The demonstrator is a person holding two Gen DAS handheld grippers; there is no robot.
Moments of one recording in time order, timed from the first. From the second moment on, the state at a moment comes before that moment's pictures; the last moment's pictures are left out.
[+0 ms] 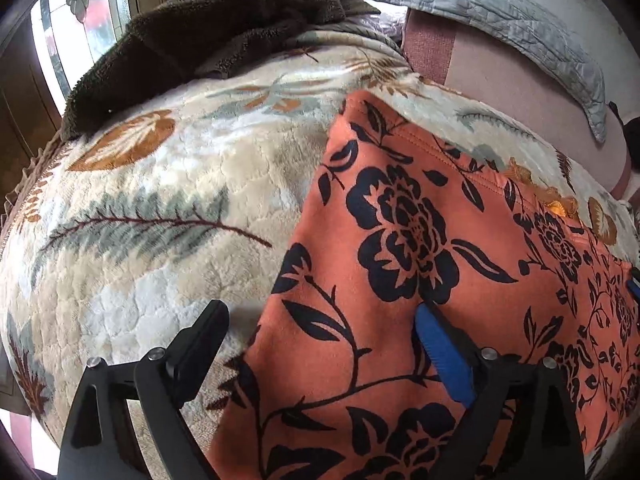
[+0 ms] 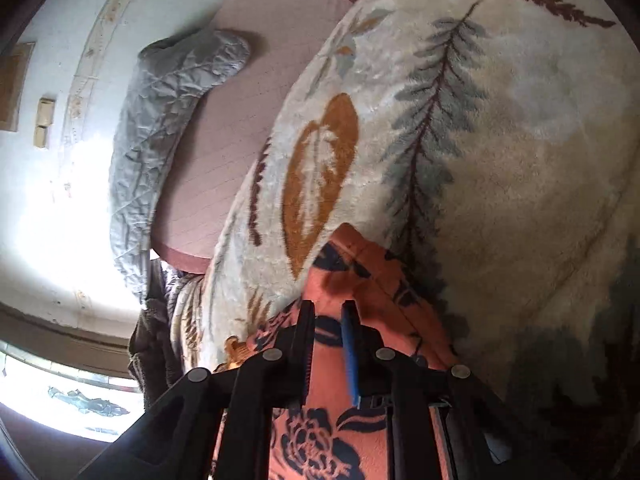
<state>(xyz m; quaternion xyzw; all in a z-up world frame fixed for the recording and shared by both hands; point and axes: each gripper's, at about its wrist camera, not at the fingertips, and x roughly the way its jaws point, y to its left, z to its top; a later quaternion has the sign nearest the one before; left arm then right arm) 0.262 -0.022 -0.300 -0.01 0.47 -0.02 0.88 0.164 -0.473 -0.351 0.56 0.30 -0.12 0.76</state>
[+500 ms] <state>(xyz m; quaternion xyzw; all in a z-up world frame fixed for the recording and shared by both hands) 0.188 0.000 -0.291 0.02 0.48 -0.01 0.87 0.054 -0.369 -0.328 0.48 0.40 -0.05 0.78</state>
